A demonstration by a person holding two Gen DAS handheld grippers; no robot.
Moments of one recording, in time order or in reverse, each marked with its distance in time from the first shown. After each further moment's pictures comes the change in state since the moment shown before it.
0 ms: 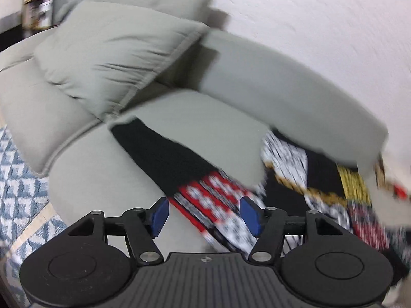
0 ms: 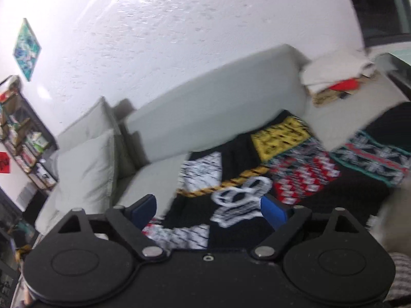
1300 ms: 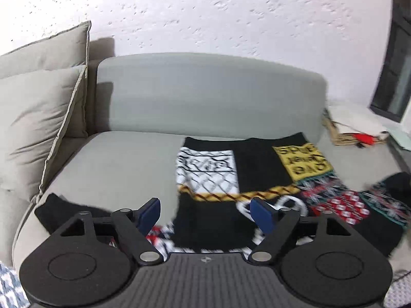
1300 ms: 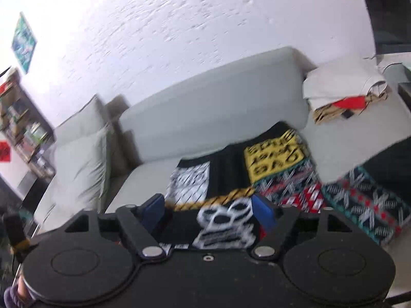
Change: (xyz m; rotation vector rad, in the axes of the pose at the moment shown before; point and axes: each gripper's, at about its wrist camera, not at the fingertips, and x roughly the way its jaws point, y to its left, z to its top) left arm 0.046 -0.151 0.056 0.373 -0.021 -0.118; right arm 0.055 -0.029 0.089 -0.063 0.047 0.022
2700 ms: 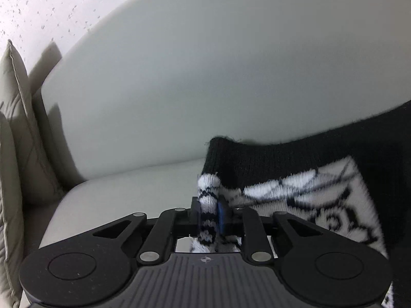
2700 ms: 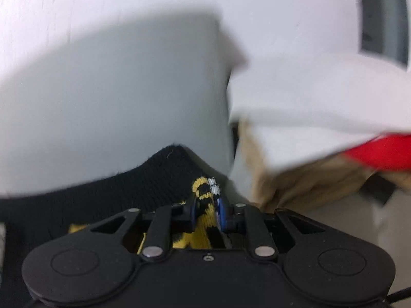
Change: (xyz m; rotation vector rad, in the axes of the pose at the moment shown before) left arm 0.356 -0.016 0.053 0.289 0.010 0.331; right arm 0.343 -0.168 0.048 -0.105 -0.076 -0.516
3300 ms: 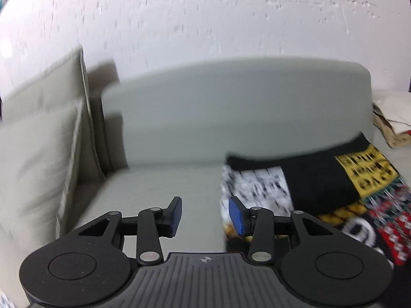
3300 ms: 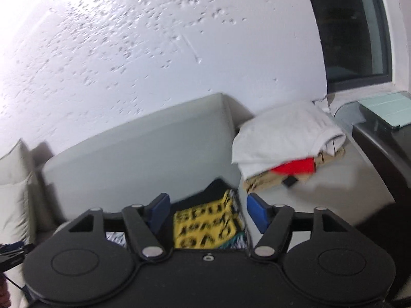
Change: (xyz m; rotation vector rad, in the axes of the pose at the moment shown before) left arm -0.260 0.106 -0.041 -0.166 -0.060 -0.189; right arm -0.309 -0.095 0.039 0.144 -0.067 0.282
